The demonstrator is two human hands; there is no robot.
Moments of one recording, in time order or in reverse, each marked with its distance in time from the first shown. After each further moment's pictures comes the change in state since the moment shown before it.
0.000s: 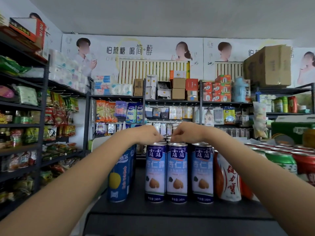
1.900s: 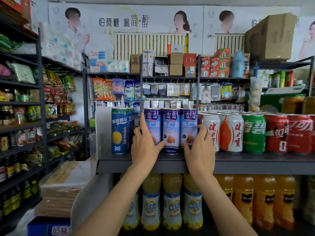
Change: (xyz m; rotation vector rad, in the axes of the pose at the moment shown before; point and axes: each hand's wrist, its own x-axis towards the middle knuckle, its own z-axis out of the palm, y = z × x) left_hand -0.084 0.055 0.137 -0.399 0.714 -0.293; right_hand -0.118 -0.018 0.144 0.090 0.868 0.519
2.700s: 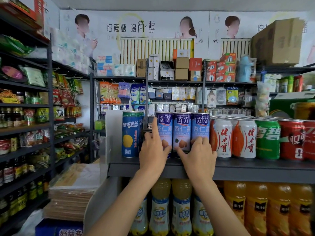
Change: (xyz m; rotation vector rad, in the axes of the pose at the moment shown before) left_hand -0.002 -0.005 -0.010 0.091 -0.034 0.048; right_hand -0.009 -0.030 0.008 -0.129 -0.090 0.024
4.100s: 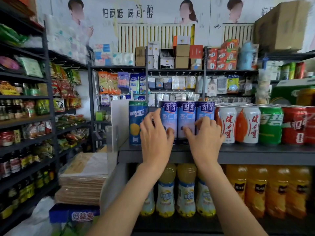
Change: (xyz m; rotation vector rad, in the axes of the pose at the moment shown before) left_hand -0.018 -0.004 -0.020 0.068 0.238 0.144; right_hand -0.003 -0.021 -0.016 0.149 0.073 0.065
